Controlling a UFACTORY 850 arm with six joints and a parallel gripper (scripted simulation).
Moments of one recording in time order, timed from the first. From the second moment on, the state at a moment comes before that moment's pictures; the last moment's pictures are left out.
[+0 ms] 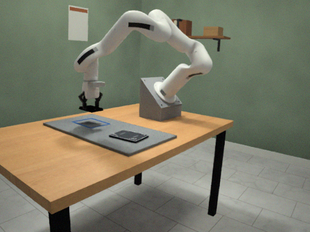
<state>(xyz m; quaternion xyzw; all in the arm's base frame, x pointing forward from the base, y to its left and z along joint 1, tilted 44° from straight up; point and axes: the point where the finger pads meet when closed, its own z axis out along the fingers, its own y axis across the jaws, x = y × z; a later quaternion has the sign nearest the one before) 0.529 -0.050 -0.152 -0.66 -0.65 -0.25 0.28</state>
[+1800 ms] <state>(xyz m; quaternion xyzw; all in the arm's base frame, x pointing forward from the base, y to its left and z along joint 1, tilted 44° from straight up) 0.527 -0.027 -0.176 -0.66 -0.65 -0.25 0.28</state>
